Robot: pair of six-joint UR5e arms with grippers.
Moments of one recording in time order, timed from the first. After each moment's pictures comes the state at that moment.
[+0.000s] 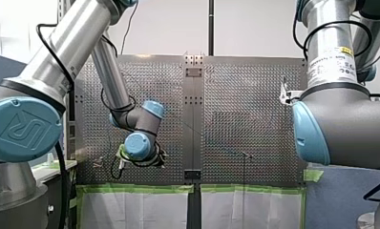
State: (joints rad) left arm -0.62 -2.07 -2.23 -2.38 -2.02 -1.72; right arm 1.50 -1.03 1.46 -0.54 1.04 1.67
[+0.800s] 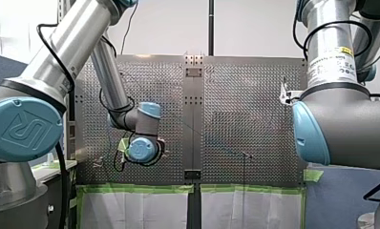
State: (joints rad) left arm -0.62 -2.07 -2.24 -2.12 -2.10 -1.58; right arm 1.50 -1.03 1.46 -0.54 1.04 1.67
